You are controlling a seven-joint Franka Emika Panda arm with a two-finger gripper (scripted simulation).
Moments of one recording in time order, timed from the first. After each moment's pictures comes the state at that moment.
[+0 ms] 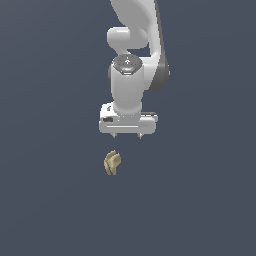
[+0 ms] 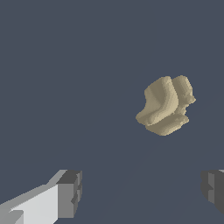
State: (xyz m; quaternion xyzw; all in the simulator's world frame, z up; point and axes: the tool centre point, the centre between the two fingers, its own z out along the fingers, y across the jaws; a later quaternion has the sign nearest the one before) arm 0.005 -0.002 0.181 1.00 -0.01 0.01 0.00
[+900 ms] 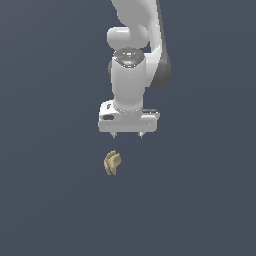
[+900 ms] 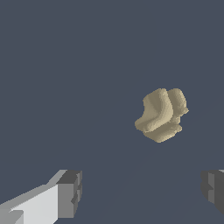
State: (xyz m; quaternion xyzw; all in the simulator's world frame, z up) arm 0.013 -0.001 0.196 1.00 0.01 0.02 0.01
